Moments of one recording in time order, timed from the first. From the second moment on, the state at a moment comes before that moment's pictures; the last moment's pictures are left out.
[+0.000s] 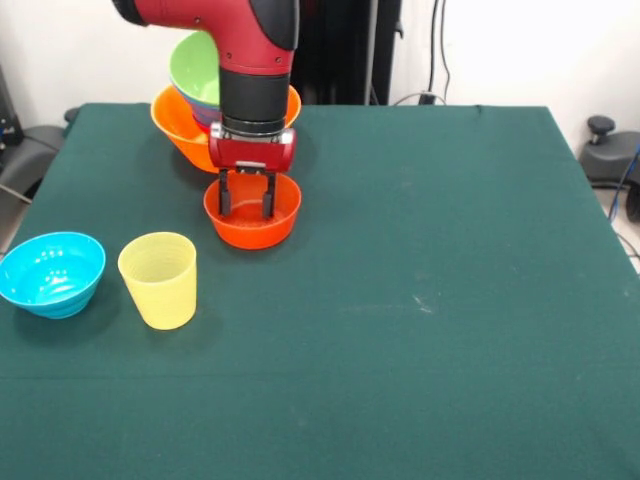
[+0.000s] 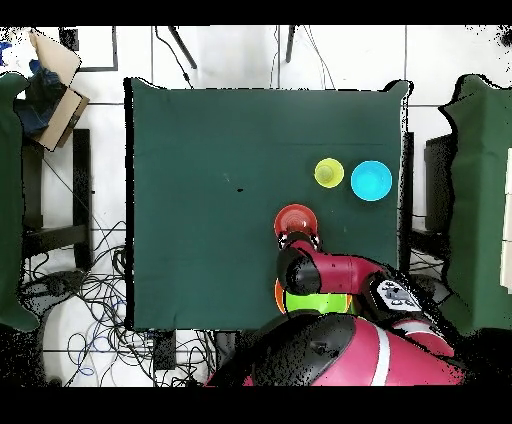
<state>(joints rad) -0.50 -0.41 0.00 1.81 -0.48 -0.12 1.75</state>
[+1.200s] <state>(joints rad) -0.58 -0.51 0.04 1.83 -0.48 -0.09 1.75</state>
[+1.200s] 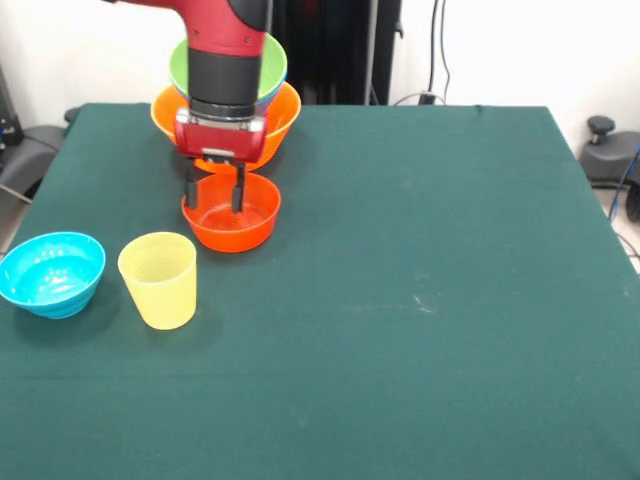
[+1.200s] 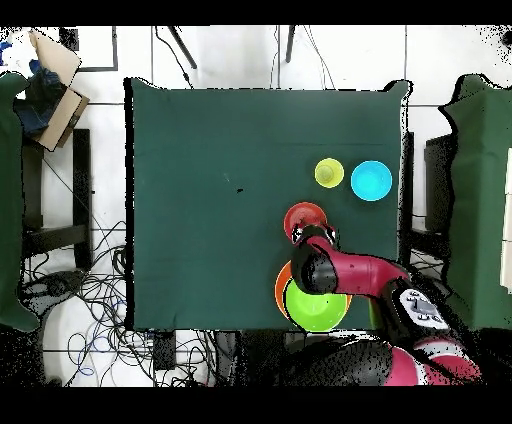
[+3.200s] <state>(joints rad) -0.63 -0.45 0.08 1.76 -0.56 -0.03 1.75</state>
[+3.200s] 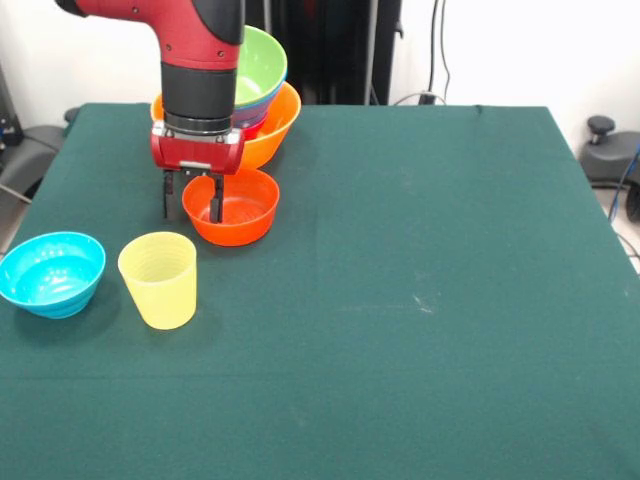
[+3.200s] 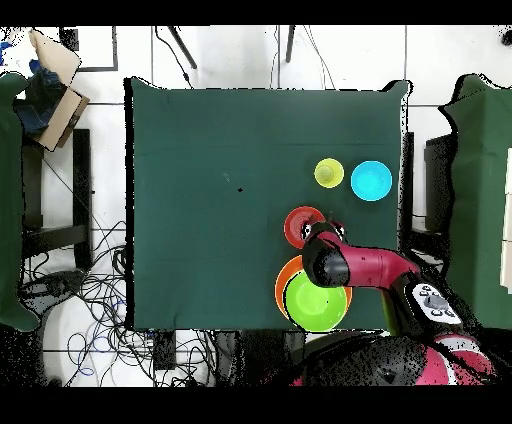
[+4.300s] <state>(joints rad) -0.78 -0.69 0.23 1.87 -0.54 0.13 1.75</state>
